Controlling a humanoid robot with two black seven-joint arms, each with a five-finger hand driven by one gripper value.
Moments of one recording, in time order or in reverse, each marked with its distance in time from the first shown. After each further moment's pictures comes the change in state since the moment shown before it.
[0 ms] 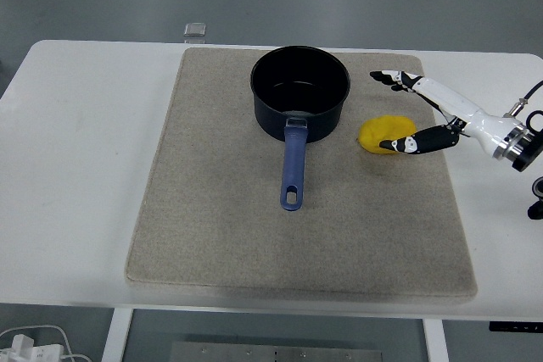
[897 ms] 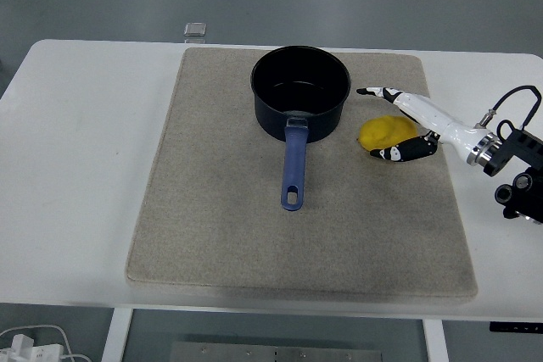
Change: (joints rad) left arm 0.000 0.000 -0.002 0.005 -0.001 0.003 0.000; right arm -0.045 0.179 -0.015 -0.284 -0.142 -0.064 0.029
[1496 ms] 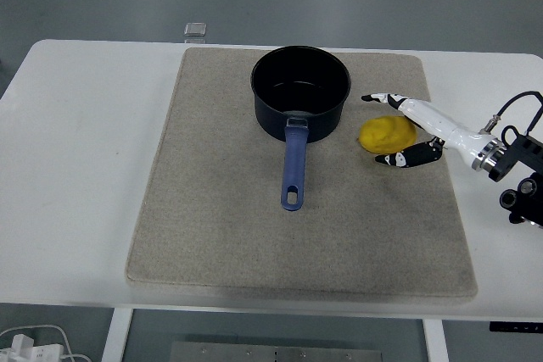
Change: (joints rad) left arm 0.000 0.000 0.000 0.000 0.000 0.000 0.001; right arm -0.021 -0.006 0.001 -0.015 -0.004 0.003 0.027
